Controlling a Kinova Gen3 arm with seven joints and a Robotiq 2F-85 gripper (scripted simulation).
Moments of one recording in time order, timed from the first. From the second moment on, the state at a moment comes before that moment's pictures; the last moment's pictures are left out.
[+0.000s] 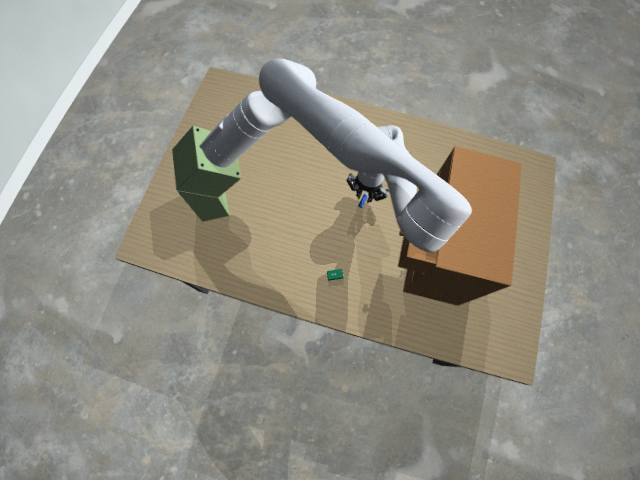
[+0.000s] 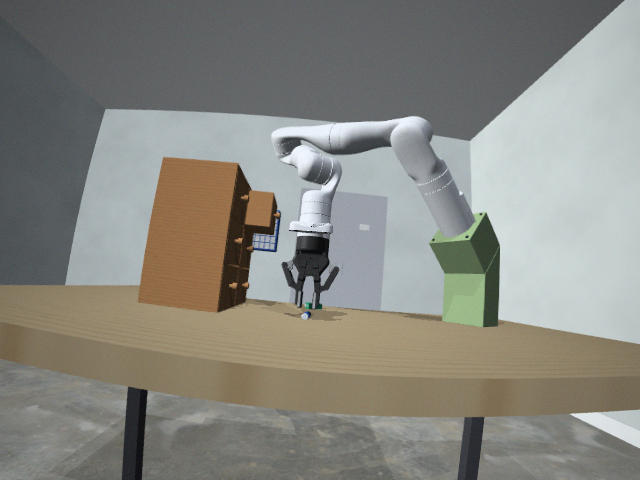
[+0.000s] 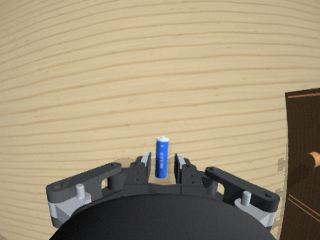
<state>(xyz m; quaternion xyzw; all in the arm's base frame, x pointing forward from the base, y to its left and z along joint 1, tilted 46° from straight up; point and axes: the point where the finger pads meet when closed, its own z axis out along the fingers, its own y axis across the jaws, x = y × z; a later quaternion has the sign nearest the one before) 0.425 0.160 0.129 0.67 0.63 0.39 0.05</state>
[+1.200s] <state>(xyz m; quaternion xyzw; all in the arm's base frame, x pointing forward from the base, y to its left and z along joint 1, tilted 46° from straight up) 0.424 0.160 0.128 0.67 0.63 0.39 0.05</state>
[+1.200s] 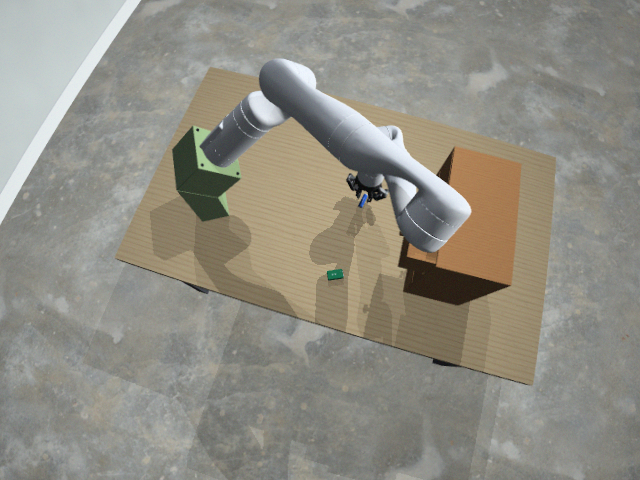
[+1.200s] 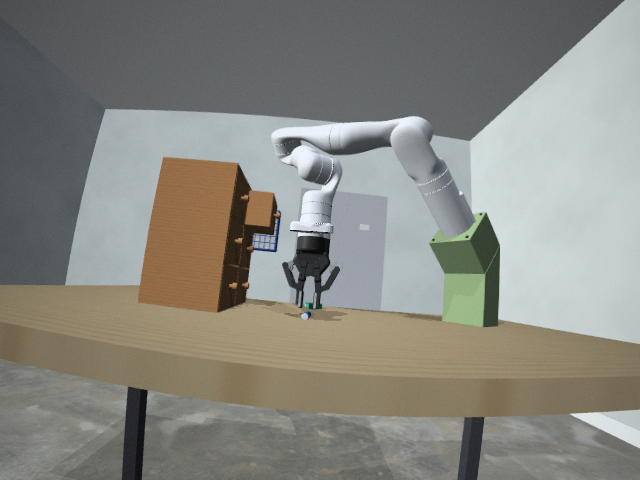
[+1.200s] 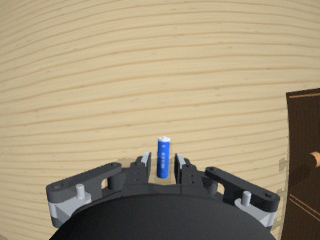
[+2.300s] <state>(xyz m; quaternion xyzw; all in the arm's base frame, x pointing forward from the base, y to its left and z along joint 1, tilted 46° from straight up) 0.435 0.169 0.114 0.67 0.63 0.39 0.05</state>
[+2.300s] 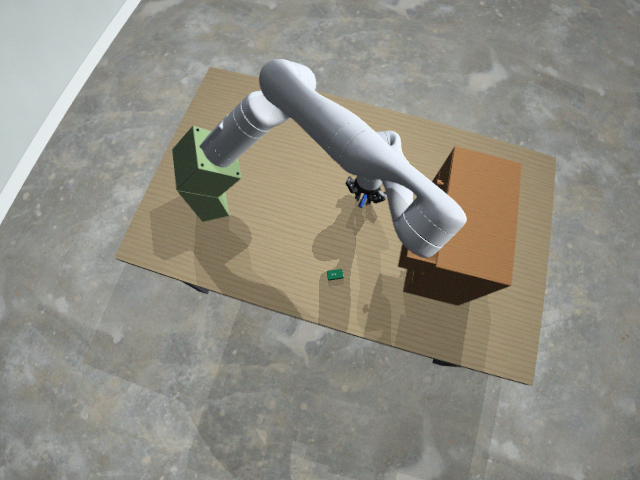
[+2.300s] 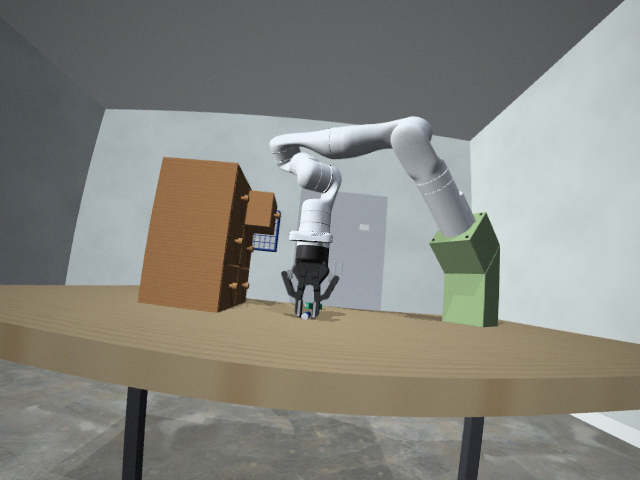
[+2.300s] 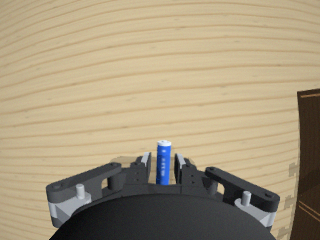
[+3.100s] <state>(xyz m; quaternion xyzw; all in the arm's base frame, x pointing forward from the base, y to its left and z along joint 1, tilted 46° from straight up) 0.435 0.169 0.114 0.67 0.63 0.39 0.05</state>
